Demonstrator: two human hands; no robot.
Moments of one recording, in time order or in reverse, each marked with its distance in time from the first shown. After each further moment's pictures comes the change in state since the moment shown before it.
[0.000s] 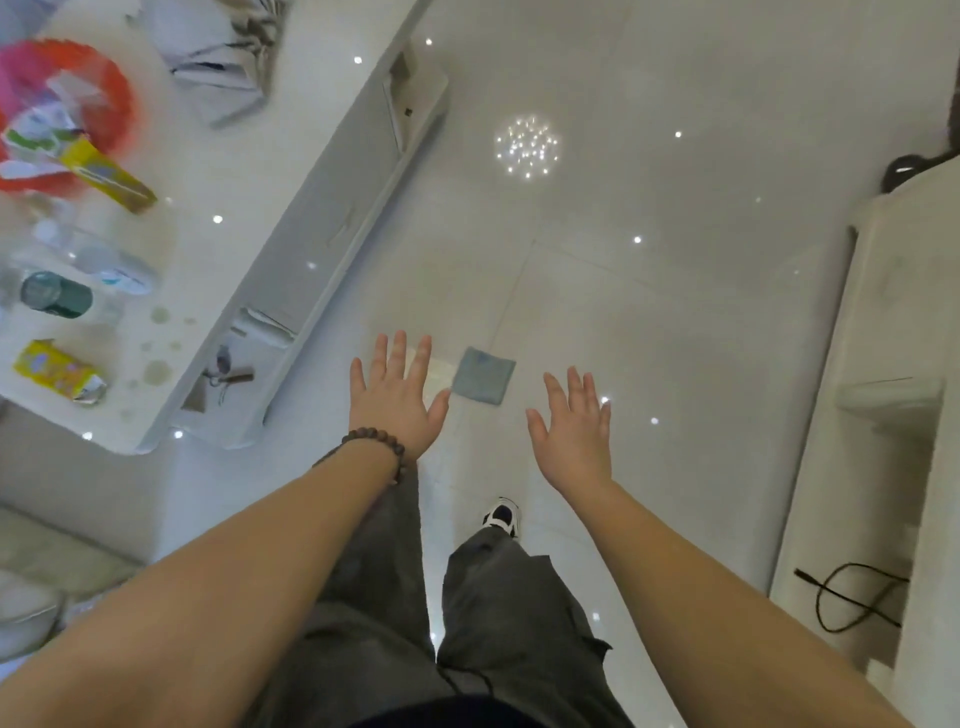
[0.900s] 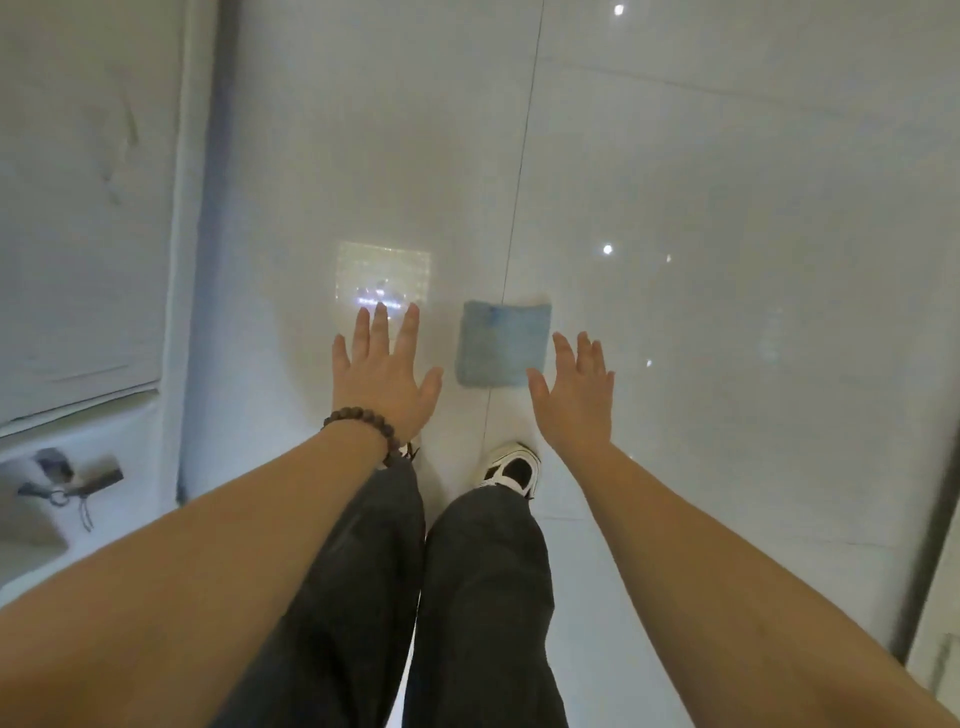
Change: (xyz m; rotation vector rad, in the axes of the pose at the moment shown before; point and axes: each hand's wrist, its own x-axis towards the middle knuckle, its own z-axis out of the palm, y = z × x) left_hand 0.360 -0.082 0.267 0.130 -0.335 0.183; right_hand 0.331 0.018 0.298 0.170 -0.176 0.412
